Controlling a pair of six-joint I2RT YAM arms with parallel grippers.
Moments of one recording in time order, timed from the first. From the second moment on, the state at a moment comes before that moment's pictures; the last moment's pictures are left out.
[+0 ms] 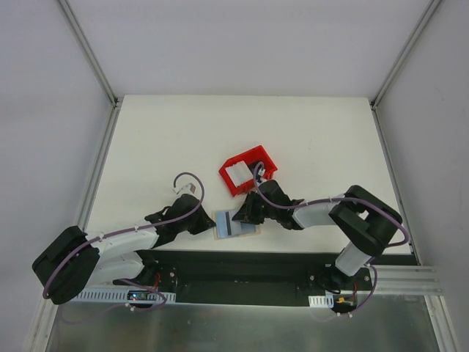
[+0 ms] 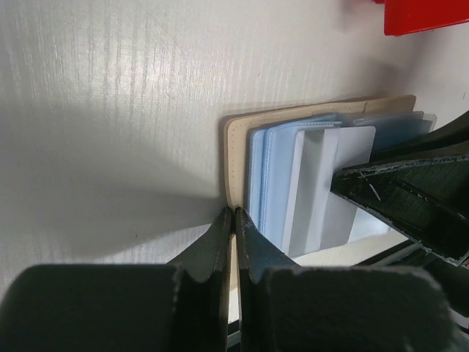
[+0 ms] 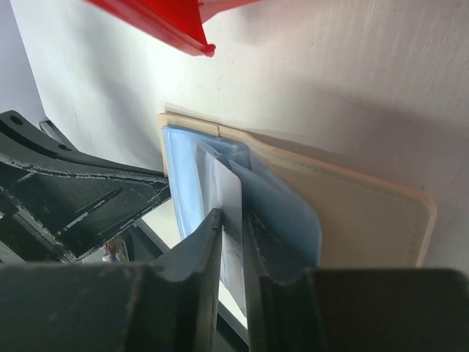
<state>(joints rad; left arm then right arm) -0.77 1.10 0.27 0.01 -0.02 -1.07 0.87 1.65 0.57 0.38 -0.25 1.04</state>
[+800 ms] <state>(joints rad) -0.77 1.10 0.30 -0.05 -0.03 -1.04 0.89 1.63 0.66 0.17 -0.25 0.91</state>
